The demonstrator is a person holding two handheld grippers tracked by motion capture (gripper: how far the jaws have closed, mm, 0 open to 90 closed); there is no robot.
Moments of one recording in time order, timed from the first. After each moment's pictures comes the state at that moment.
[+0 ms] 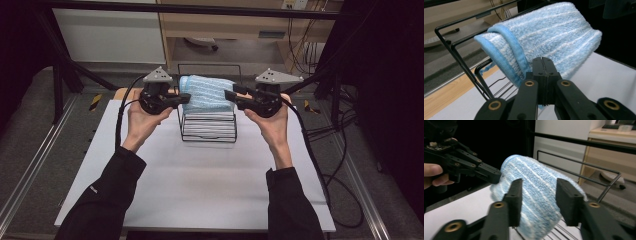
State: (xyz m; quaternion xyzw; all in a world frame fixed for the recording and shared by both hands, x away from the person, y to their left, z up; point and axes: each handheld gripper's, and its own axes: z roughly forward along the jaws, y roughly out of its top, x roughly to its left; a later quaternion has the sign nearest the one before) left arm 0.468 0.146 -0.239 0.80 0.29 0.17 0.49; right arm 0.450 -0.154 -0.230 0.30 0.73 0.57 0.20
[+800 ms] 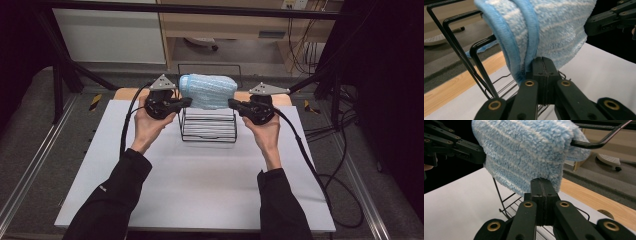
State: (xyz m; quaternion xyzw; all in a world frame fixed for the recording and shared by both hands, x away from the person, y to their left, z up) left arm 0.484 0.142 -0.273 0.79 0.30 0.19 0.50; right arm 0.476 -0.155 -0.287 0.34 0.74 0.54 0.20
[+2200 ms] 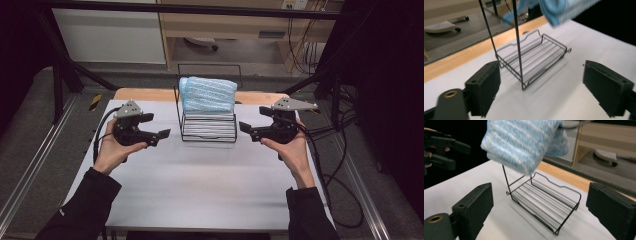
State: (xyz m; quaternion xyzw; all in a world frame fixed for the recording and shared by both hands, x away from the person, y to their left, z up) left arm 0.424 0.216 -0.315 0.80 0.32 0.18 0.48; right arm 0.418 -0.198 -0.281 0.35 0.75 0.53 0.20
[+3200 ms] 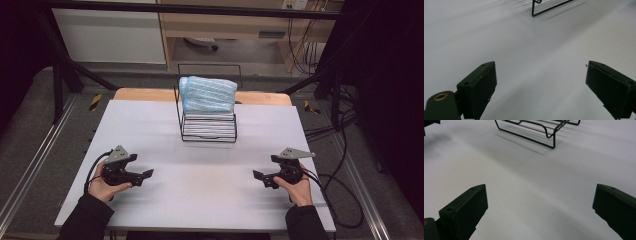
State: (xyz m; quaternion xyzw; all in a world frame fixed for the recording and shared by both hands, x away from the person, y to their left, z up) left arm 0.382 0.273 -0.437 0.81 0.37 0.16 0.43; right arm 0.380 -0.255 -0.429 0.40 0.78 0.46 0.13
